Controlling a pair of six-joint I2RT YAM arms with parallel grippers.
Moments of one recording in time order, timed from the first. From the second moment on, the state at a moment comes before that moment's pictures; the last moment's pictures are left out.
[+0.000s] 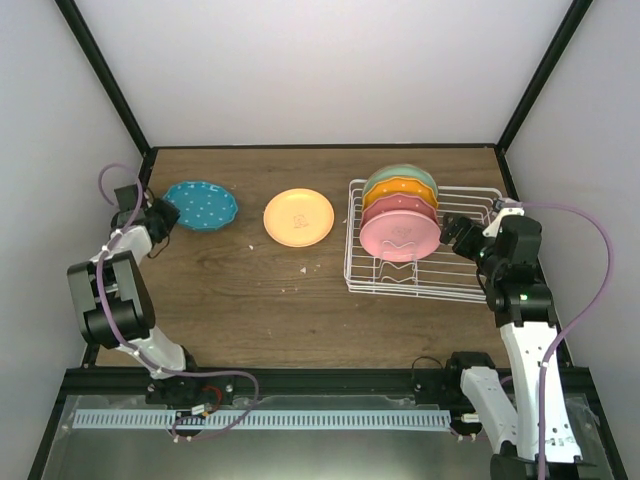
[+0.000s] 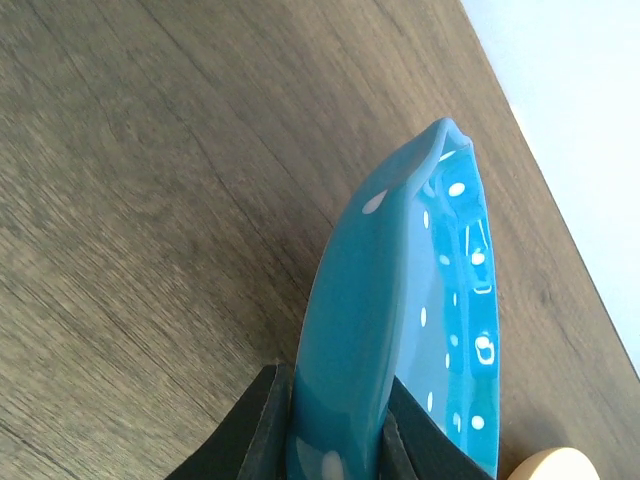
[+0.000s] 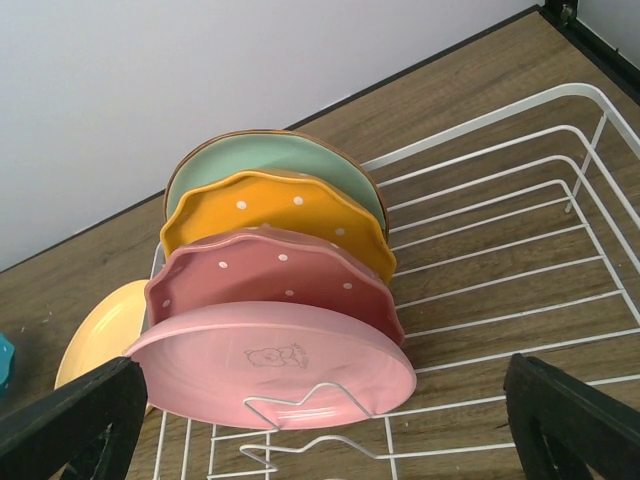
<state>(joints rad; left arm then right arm) 0.31 1.61 0.96 -0.10 0.26 -0.73 -0.03 0.71 0.87 -0.62 -0.11 0.42</state>
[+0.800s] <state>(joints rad) 0.32 1.74 0.94 -0.03 0.33 -0.75 -0.03 0.67 0.87 -0.62 -0.11 0.43</state>
